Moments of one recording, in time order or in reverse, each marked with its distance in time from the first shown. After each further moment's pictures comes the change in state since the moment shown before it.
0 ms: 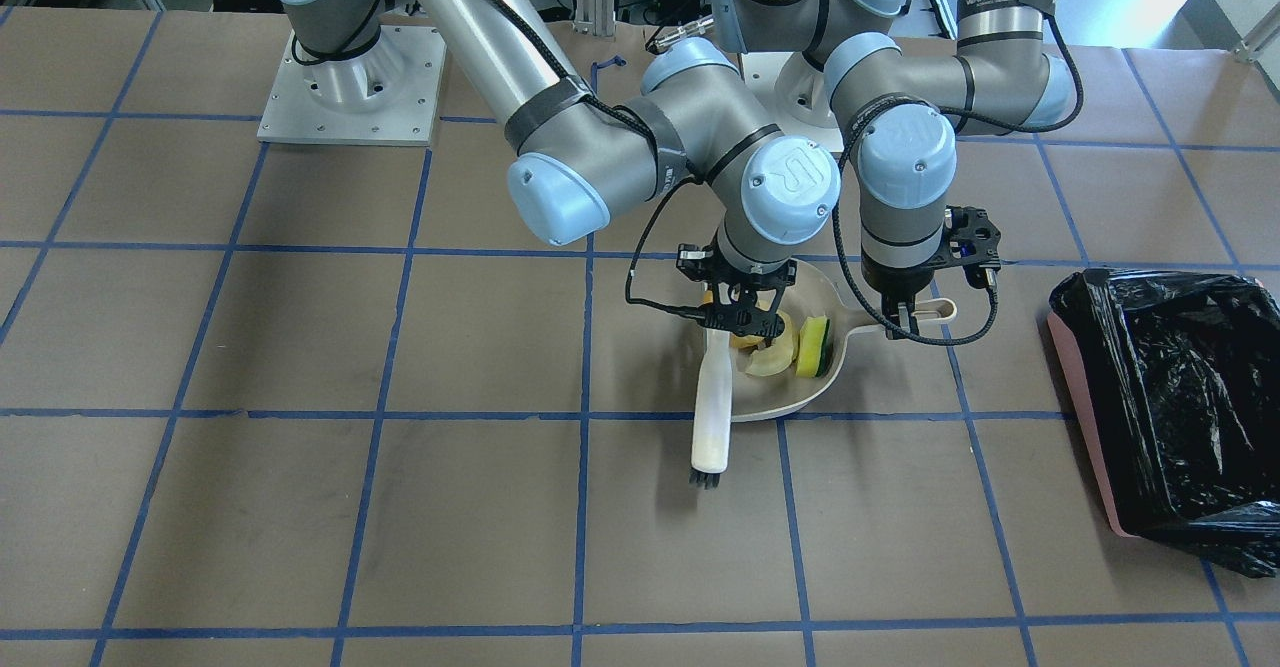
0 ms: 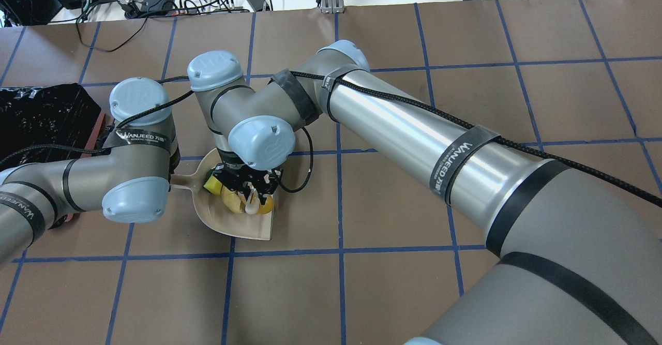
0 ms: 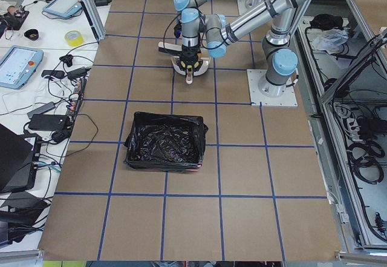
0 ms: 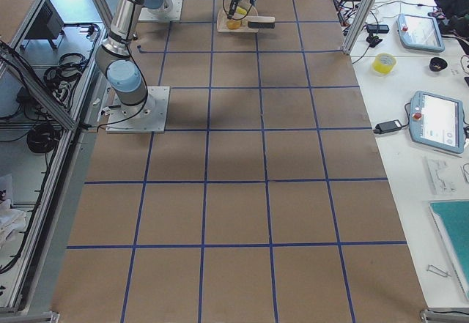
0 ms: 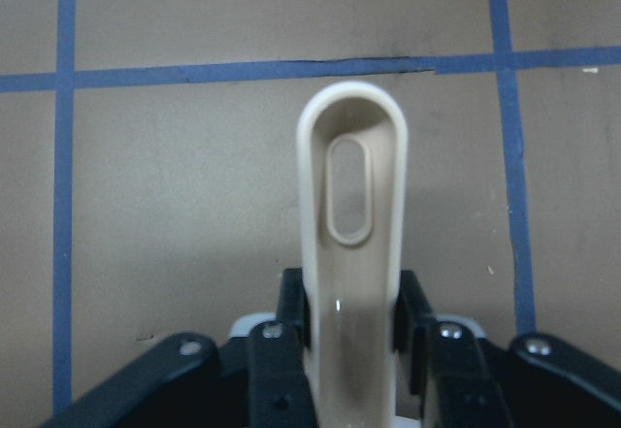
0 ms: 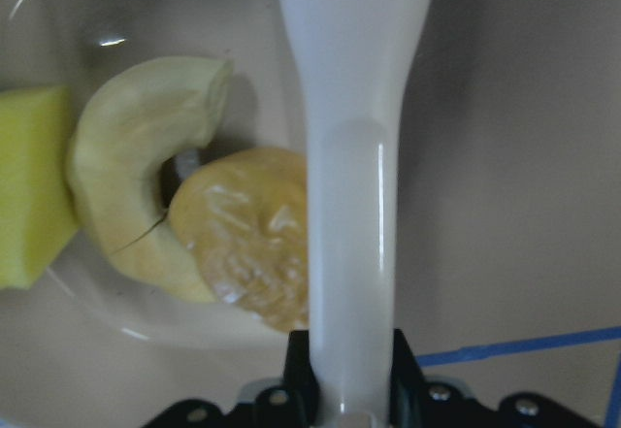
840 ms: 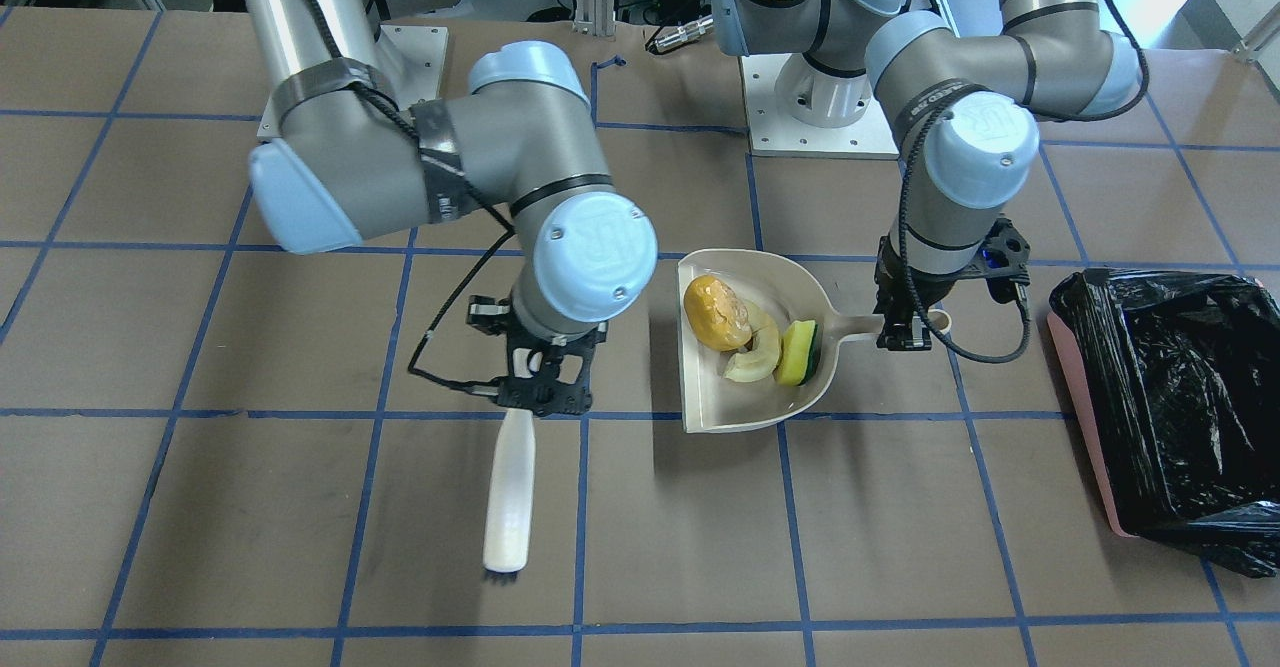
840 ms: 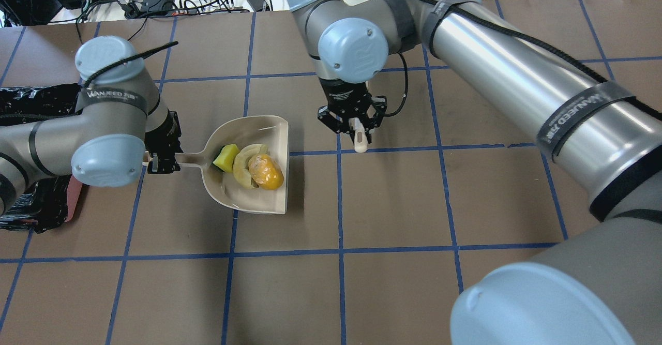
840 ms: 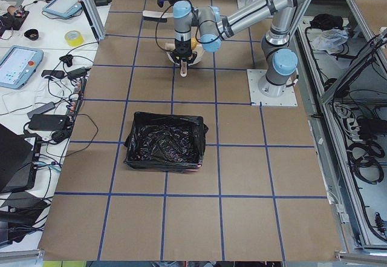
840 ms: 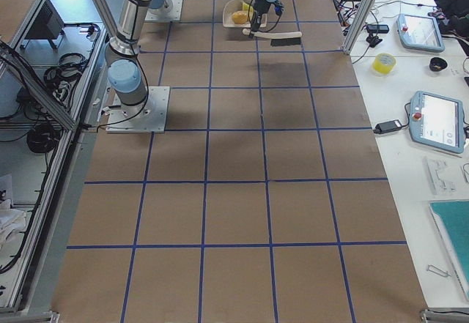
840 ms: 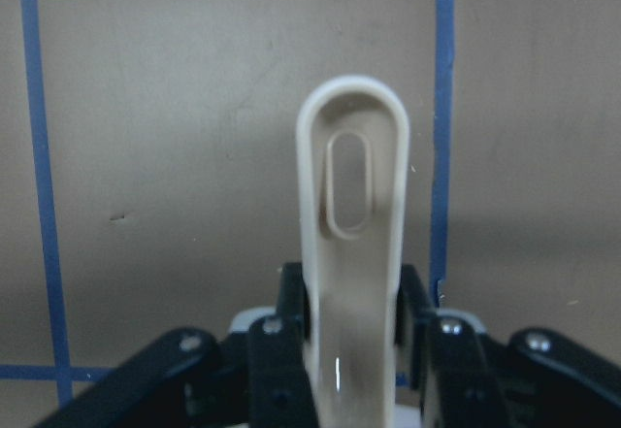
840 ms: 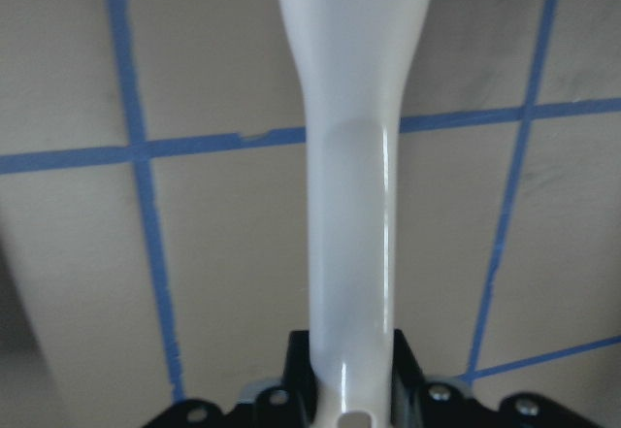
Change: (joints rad) left arm 0.057 0.005 0.212 -0.265 -0.232 0.011; right arm -0.295 -0.098 -0.005 0.207 -0.299 -0.344
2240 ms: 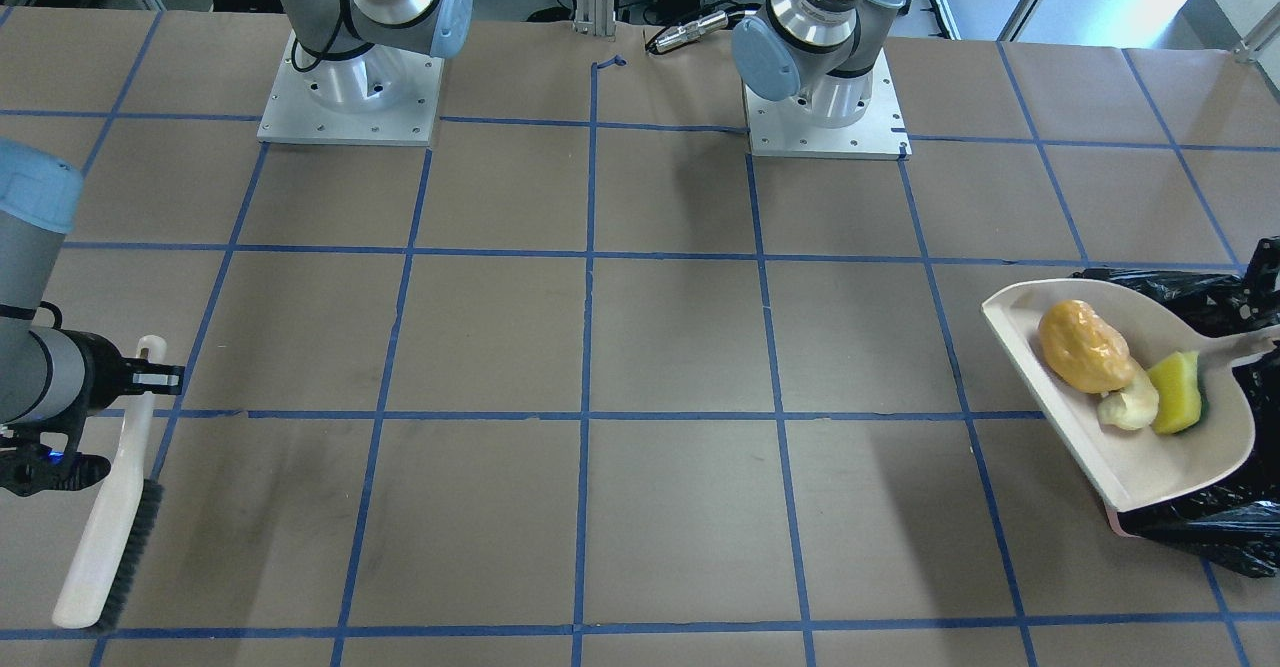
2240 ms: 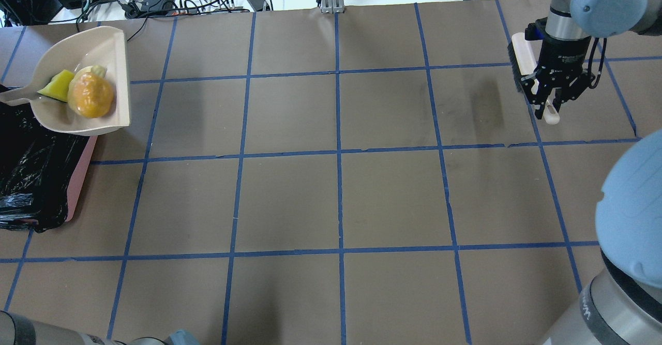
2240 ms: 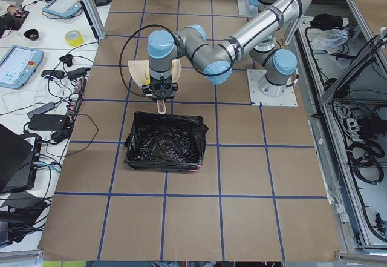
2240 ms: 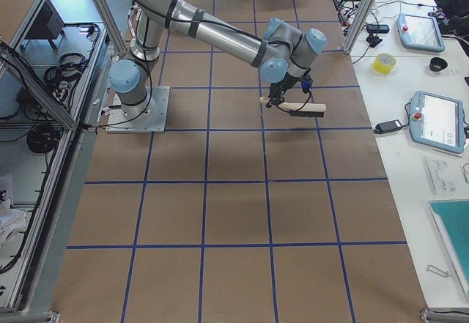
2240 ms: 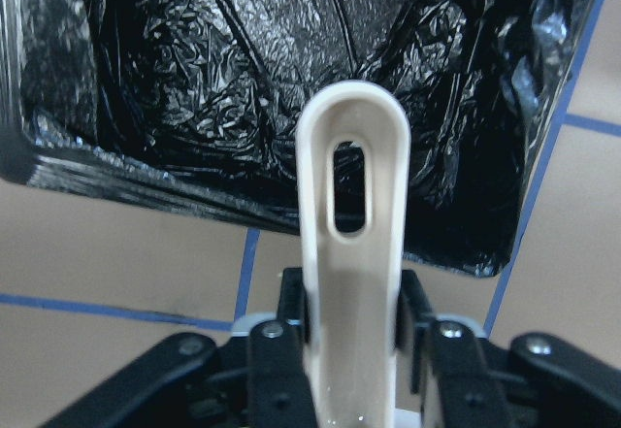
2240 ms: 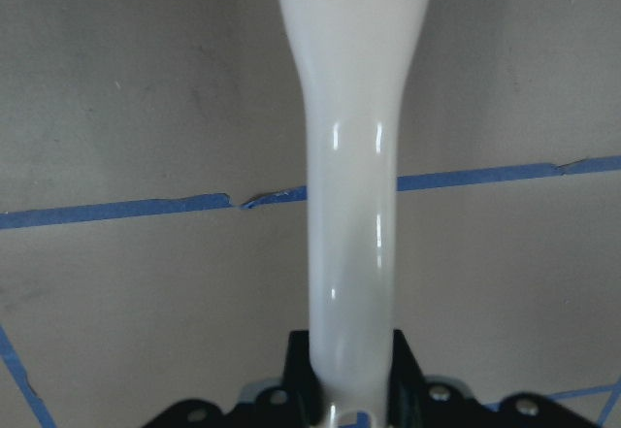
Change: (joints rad) left arm 0.560 -0.157 0.451 -0.177 -0.173 0.361; right arm -0.604 -0.054 0.185 -0.121 -0.065 -0.588
